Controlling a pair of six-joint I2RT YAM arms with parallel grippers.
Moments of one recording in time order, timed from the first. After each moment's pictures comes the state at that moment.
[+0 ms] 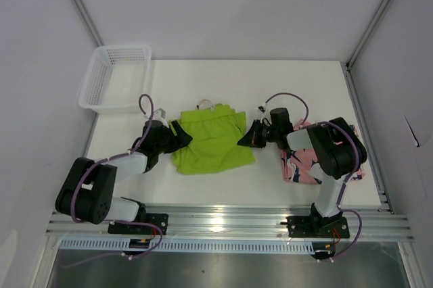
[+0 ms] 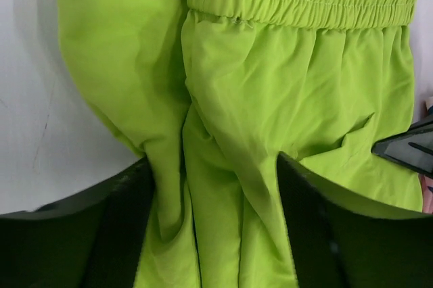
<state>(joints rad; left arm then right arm) -0.27 1.36 0.42 0.32 0.14 -0.65 0.38 1.87 0.76 0.42 -0.66 0.69</state>
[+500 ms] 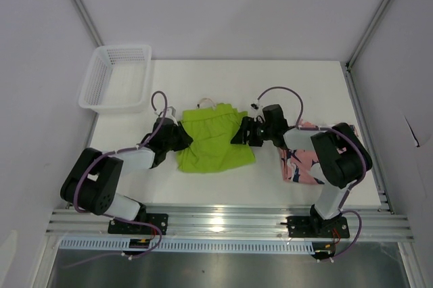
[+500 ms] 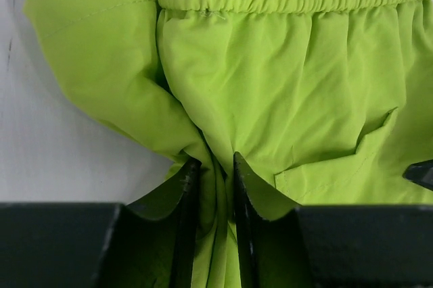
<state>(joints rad) -0.37 1.45 0.49 0.30 0.05 -0.62 0.46 1.78 0.82 0.23 -0.52 0.57</state>
